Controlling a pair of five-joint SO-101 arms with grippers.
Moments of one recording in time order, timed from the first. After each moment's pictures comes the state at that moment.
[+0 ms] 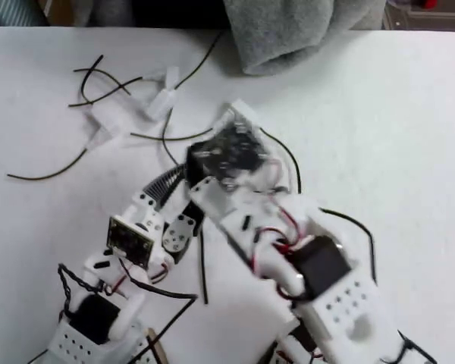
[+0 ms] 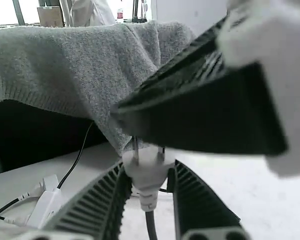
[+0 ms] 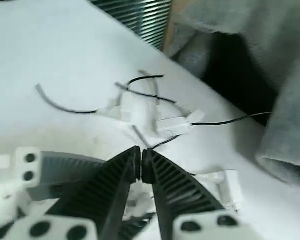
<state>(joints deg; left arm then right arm) 25.3 -103.9 89.8 24.9 -3.6 -38.9 -51.5 32.4 50.5 14.3</state>
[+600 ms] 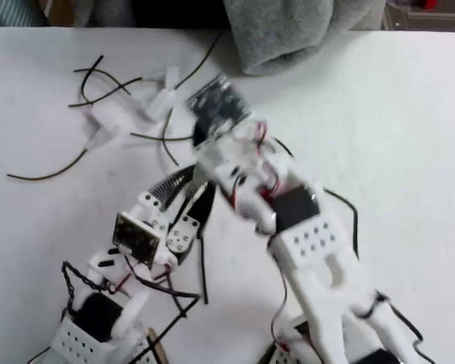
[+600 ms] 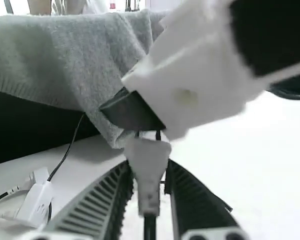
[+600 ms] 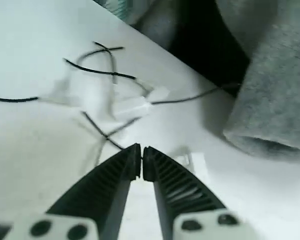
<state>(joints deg) 25.6 -103.7 90.0 25.1 -3.6 -26.6 -31.0 30.2 38.9 17.6</state>
